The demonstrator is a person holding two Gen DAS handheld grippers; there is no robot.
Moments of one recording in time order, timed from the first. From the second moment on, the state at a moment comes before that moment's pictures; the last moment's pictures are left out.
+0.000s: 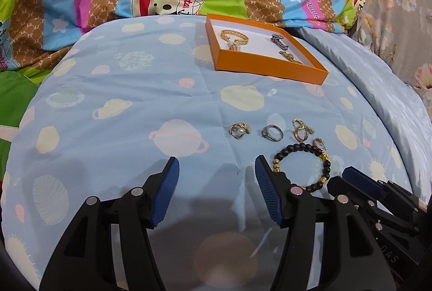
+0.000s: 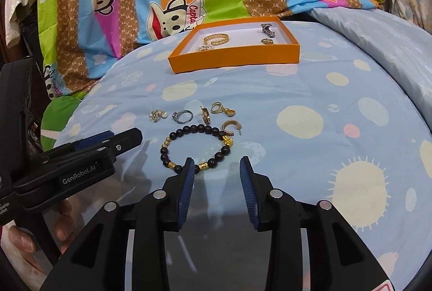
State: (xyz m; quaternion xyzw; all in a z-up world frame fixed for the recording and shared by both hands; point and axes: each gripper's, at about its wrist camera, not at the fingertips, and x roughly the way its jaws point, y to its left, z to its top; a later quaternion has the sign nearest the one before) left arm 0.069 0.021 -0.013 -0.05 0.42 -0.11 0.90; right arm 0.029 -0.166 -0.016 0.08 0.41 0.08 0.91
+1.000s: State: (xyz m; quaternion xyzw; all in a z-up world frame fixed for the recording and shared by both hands) left arm 0.077 -0.001 -0.005 -0.04 0.43 -0.14 0.89; right arm 0.035 -0.201 -0.019 0.09 0.42 0.01 0.90
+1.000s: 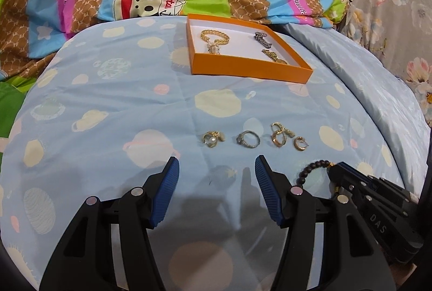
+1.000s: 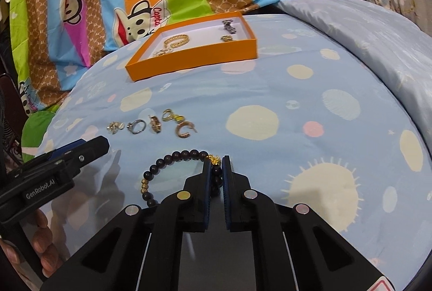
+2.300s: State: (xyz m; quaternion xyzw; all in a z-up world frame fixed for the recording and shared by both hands) left arm 0.109 -0.044 -0.016 0.00 0.43 -0.16 0.89; right arm 0.034 -0.211 -0.023 0.11 0.42 0.02 0.90
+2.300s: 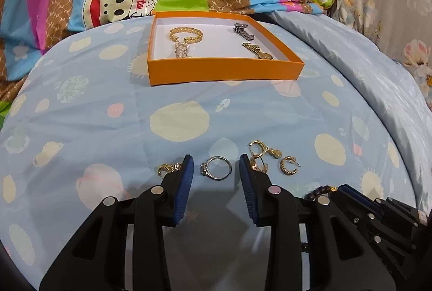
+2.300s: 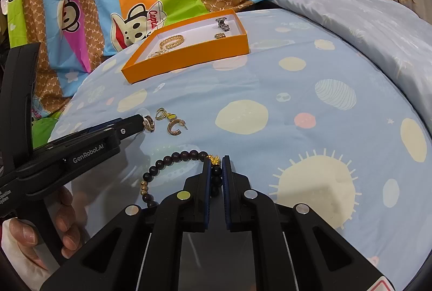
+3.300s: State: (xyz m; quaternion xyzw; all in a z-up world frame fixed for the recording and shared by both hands) left arm 0.113 -0.052 -0.019 0.01 0.43 -0.18 0.88; right arm 0.035 -0.210 -0.023 0.11 0.42 0.02 0.90
